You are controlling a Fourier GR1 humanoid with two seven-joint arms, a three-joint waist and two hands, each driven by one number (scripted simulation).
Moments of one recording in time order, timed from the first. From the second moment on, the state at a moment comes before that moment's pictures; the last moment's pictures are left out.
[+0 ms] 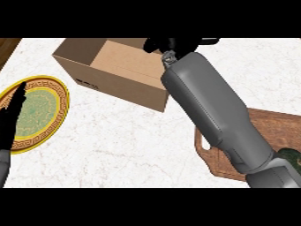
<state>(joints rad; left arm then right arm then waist) -0.14 0.44 0.04 -1.31 -0.12 0.18 0.05 -1.18 -0.01 0.23 -0.87 1.12 -0.34 1.10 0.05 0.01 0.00</state>
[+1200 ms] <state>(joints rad) -0.18 0.43 0.03 -1.31 -0.14 0.16 0.06 -1.30 -0.01 -0.11 -0.34 1.01 -0.77 0.90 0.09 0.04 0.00</state>
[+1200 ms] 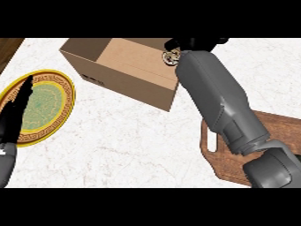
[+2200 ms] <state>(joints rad) -0.12 0.42 0.08 -1.29 -0.14 0.17 0.05 -1.12 0.00 -0.04 -0.58 0.96 -1.13 0.80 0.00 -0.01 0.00</state>
